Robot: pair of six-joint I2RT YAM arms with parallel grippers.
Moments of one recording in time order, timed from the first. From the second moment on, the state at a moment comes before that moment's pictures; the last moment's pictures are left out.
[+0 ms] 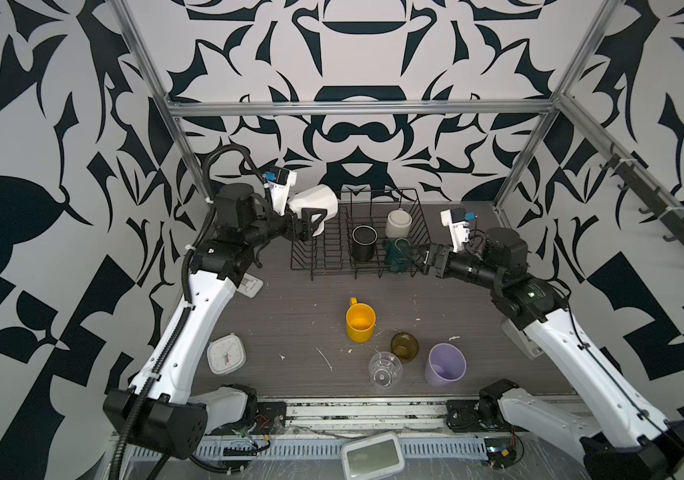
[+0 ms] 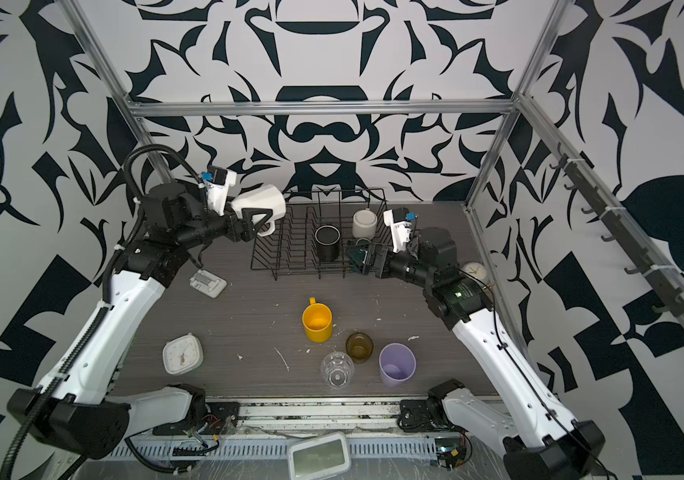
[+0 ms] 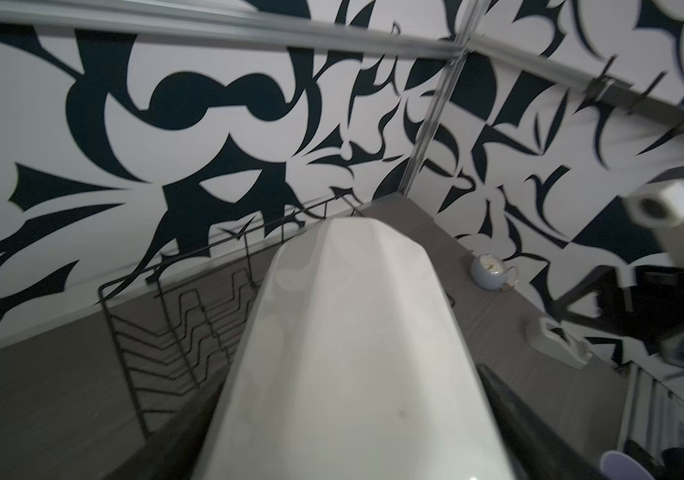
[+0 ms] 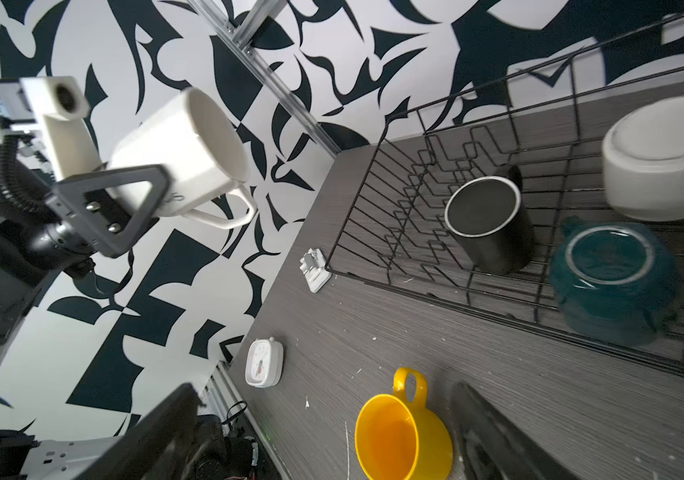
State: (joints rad) left arm -0.27 1.29 1.43 -0.47 0.48 -0.04; right arm 0.37 0.97 1.06 -0.40 -0.53 0.58
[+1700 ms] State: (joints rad) left arm -0.27 2.20 2.12 -0.79 0.12 0.32; right arm 0.37 0.83 0.96 -0.60 -0.43 0.50
